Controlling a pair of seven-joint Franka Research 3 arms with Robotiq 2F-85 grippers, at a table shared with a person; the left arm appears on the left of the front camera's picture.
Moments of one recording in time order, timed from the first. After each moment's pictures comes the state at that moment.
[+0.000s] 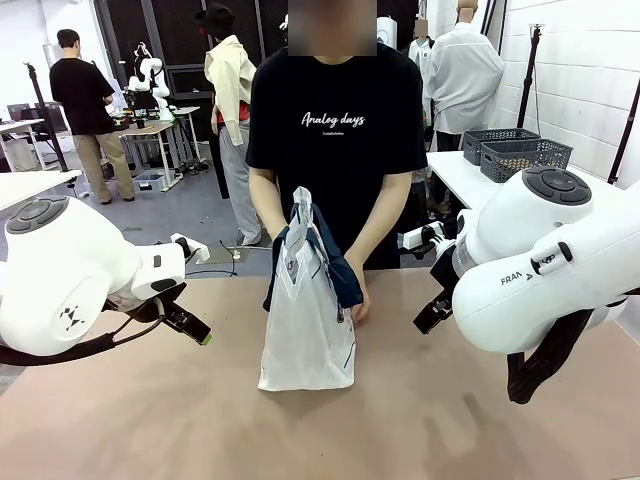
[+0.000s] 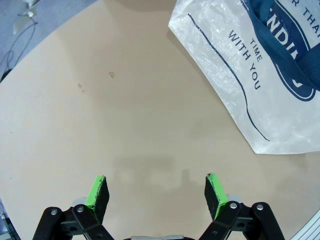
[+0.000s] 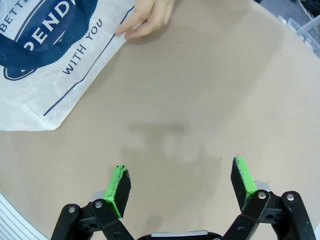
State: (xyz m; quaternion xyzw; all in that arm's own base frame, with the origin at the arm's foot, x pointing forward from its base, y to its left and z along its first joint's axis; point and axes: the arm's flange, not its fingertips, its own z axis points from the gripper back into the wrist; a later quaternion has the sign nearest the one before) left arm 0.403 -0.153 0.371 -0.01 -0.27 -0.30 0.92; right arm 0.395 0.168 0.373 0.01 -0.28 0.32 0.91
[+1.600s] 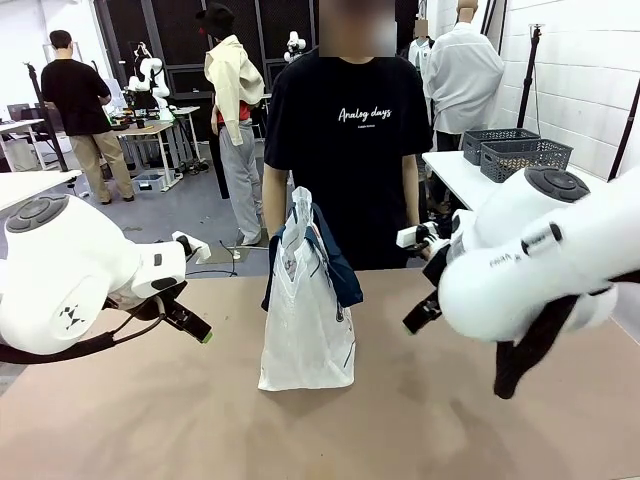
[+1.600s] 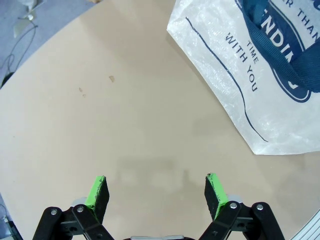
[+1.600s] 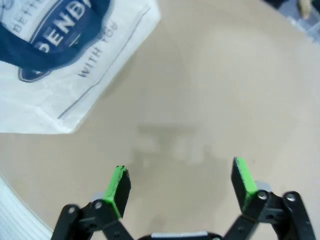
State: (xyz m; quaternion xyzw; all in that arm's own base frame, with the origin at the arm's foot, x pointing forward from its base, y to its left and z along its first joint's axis) left arm 0.403 -0.155 0.376 -0.01 -0.27 -0.30 0.91; right arm 0.392 0.184 0.377 0.06 -0.28 0.32 0.90
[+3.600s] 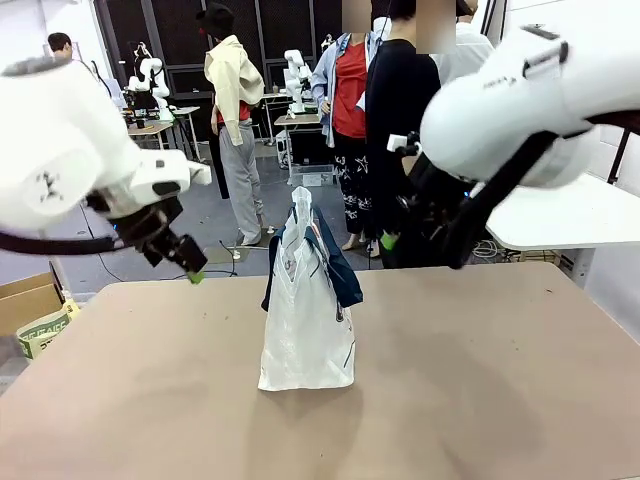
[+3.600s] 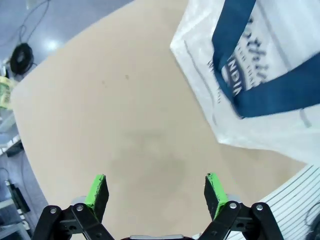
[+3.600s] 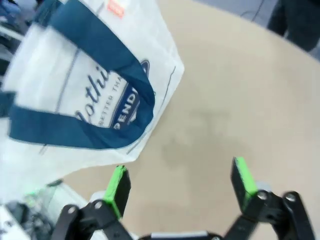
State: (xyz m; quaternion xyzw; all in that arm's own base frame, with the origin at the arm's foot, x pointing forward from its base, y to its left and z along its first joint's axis) left arm 0.395 -0.190 0.524 0.01 -0.21 -0.25 0.94; right arm 0.456 0.202 0.519 0.13 -0.22 0.24 0.94
